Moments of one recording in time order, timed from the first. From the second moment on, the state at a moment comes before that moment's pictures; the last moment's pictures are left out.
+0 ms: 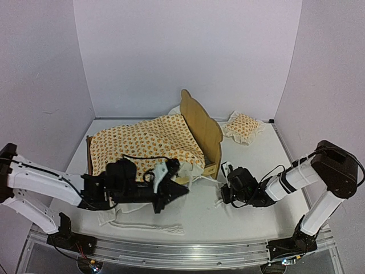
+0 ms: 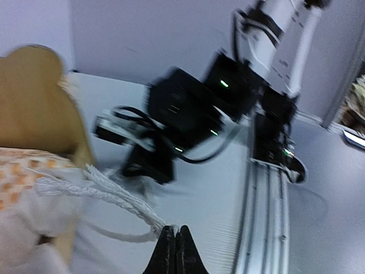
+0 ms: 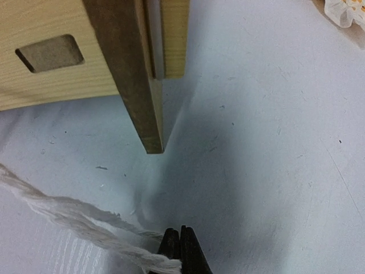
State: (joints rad) left arm -1.23 1.23 0.62 0.45 0.00 -0.07; right arm 0.86 1.67 0.47 0.39 0.35 0.34
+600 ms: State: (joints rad) left arm -1.13 1.34 0.71 0.43 0.44 -0.16; right arm 0.81 1.34 0.79 -0.42 -0.14 0.03
